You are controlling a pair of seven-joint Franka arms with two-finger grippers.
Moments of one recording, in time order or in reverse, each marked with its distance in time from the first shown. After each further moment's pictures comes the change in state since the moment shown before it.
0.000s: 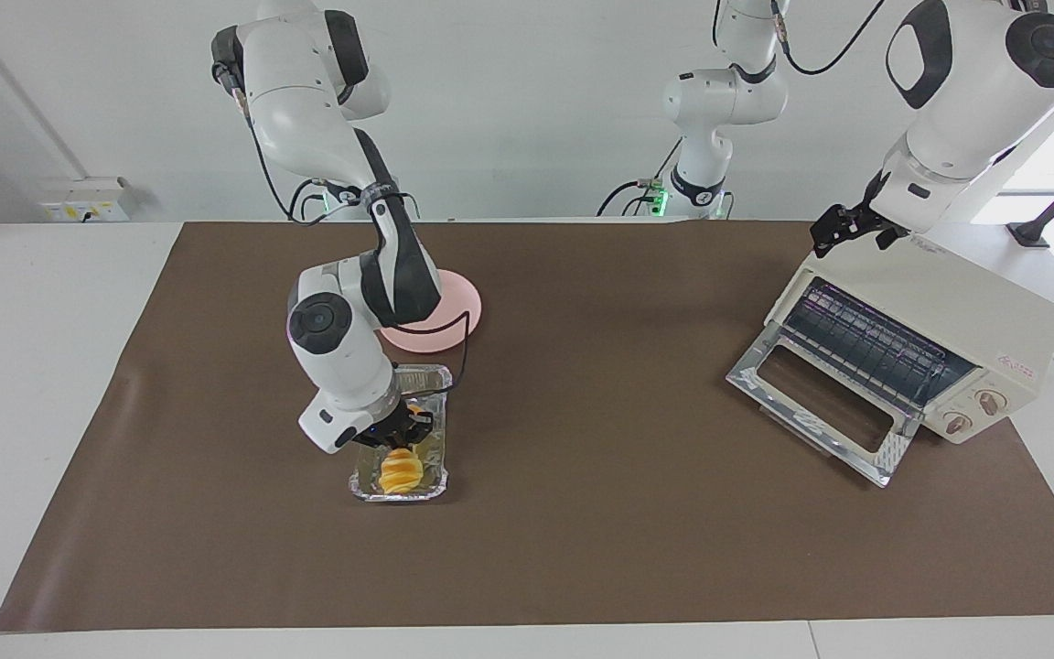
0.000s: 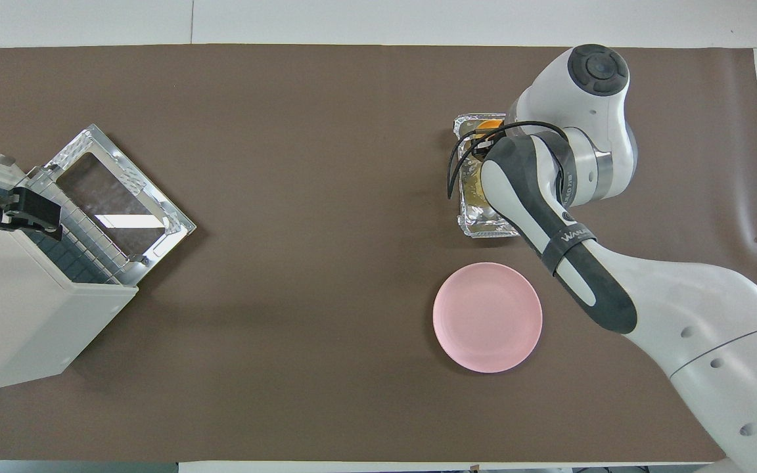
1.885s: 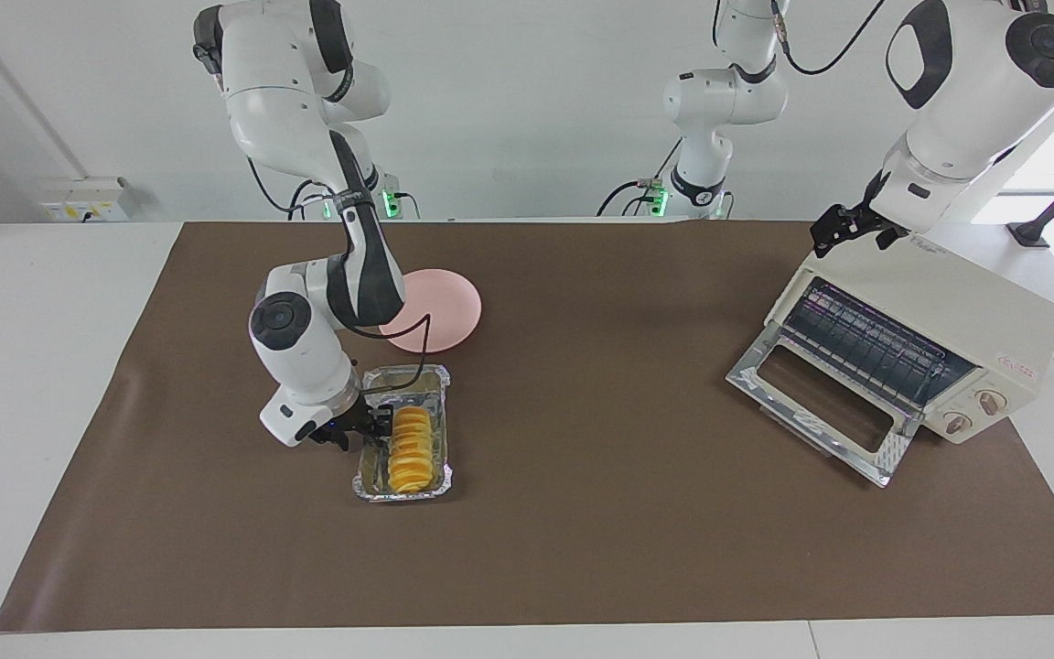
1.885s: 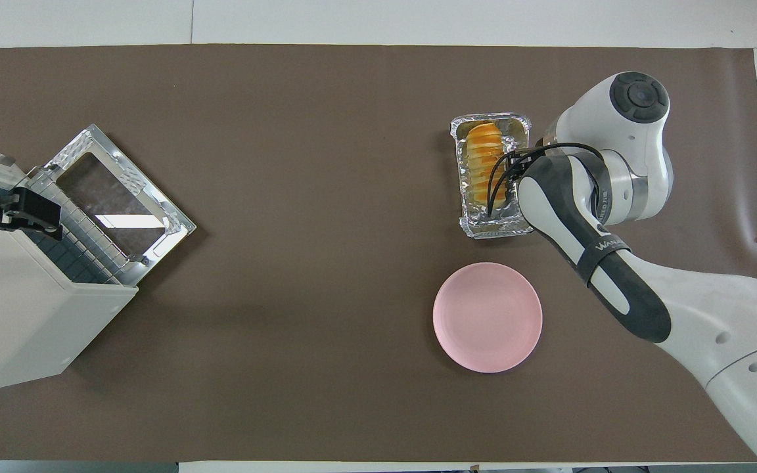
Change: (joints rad) left arm 0.000 0.000 0.000 0.000 0.000 0.000 0.000; right arm -0.075 -0.078 -0.017 -0.183 -0.035 0.103 -0.100
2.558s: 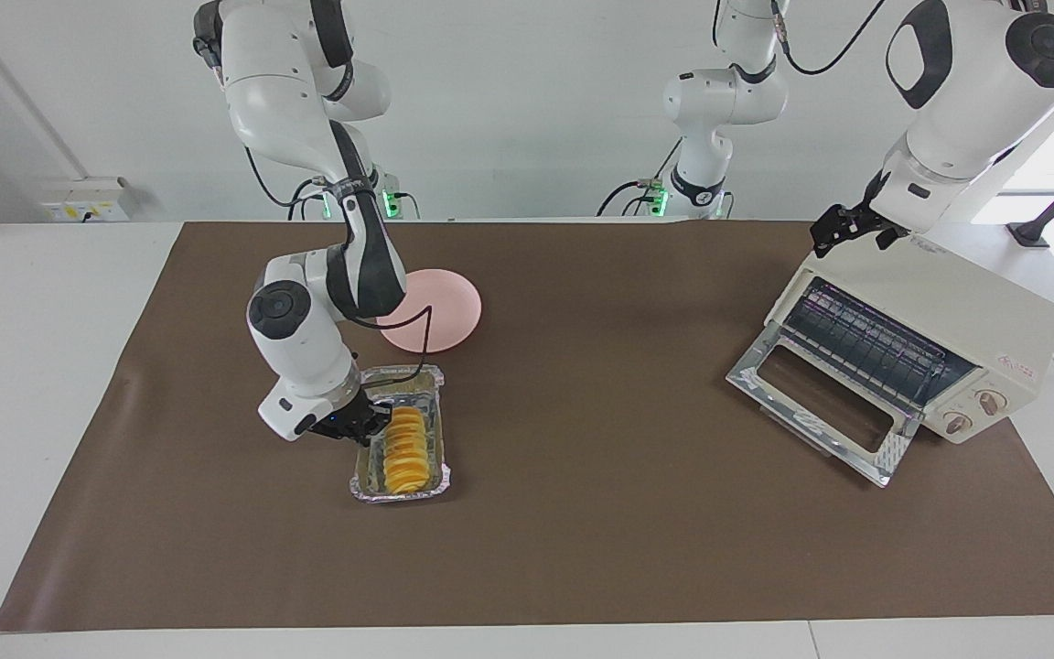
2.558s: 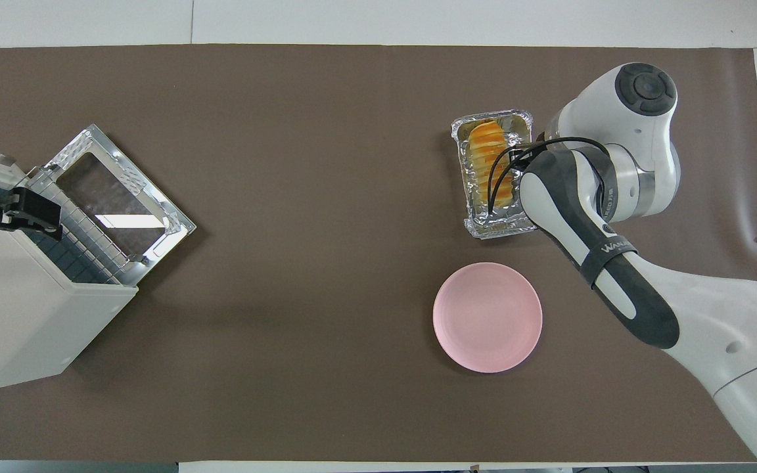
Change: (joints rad) left arm 0.000 0.000 0.000 0.000 0.000 0.000 0.000; right arm 0.005 -0.022 0.003 0.052 0.003 -0.080 0.002
